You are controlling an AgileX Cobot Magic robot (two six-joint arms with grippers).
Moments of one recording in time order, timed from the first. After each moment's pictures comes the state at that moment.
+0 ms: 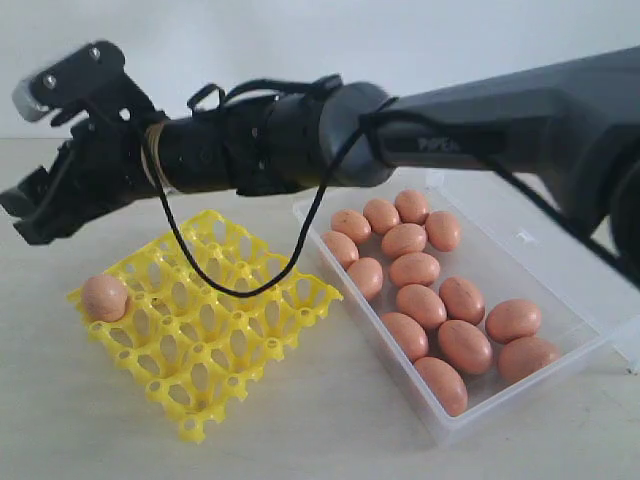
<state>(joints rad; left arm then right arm) -0.15 0.00 0.00 0.04 0.23 -0.08 0.70 2.18 -1.67 -1.32 -0.44 1.15</state>
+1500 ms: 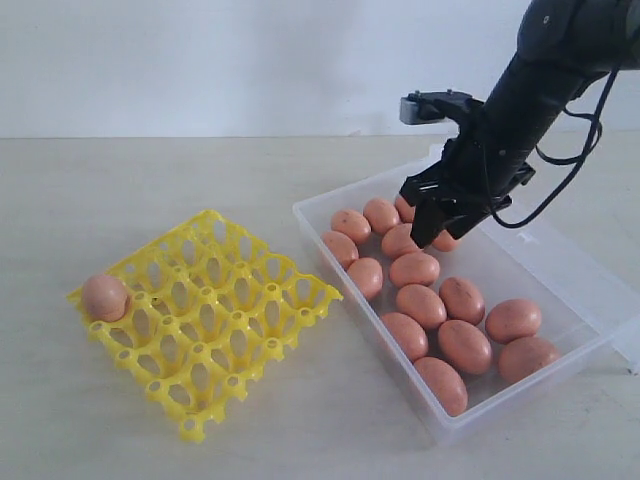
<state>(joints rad) -0.15 0.00 0.00 0.04 0.23 -0.08 0.10 2.04 -1.53 0.37 1.04 -0.48</state>
